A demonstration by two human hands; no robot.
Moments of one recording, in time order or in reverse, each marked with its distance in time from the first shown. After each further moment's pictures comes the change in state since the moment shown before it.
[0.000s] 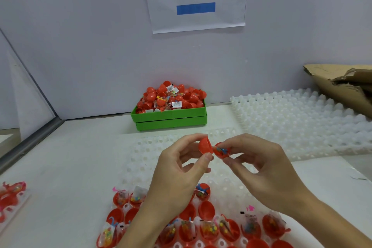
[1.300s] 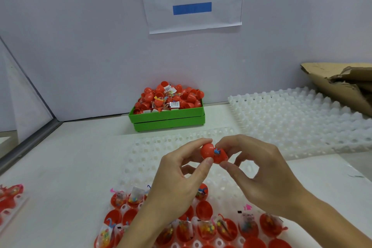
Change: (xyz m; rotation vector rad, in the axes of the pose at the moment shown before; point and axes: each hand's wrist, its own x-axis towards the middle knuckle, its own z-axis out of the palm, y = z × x) left_hand -0.003 -0.004 -0.001 0.235 -0.070 0.028; right_hand 0.000 -0.005 -0.003 -0.191 -0.054 -0.176
